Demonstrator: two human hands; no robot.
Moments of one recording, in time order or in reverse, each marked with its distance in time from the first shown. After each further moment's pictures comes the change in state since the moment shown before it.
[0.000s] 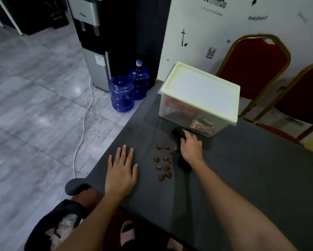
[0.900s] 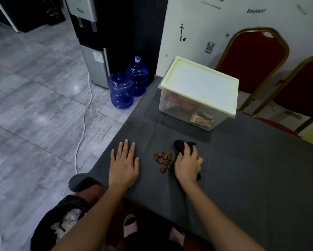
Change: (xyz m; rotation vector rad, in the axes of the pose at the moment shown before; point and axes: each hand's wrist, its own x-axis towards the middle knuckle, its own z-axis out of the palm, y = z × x) left_hand 0.000 0.001 -0.001 0.015 -0.007 -0.010; right_hand -0.090 0.002 0.026 0.037 0.131 0.189
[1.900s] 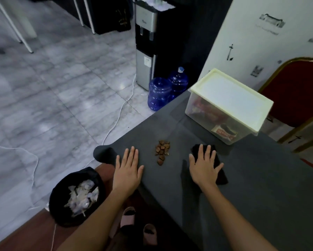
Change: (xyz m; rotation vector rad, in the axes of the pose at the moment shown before) left_hand -0.094 0.009 0.008 0.090 -0.033 -0.264; right_hand 0.016 0.029 -0.037 -0.337 -0.310 -0.388
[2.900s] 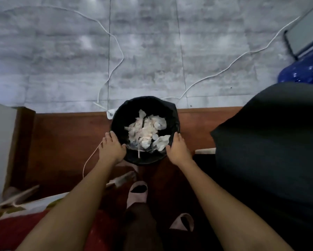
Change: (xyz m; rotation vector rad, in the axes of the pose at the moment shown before) left_hand -0.105 -0.356 0.323 -0.497 -0.324 -1.127; right_hand -0.002 -0.277 0.496 -0.260 -0.698 -0.681
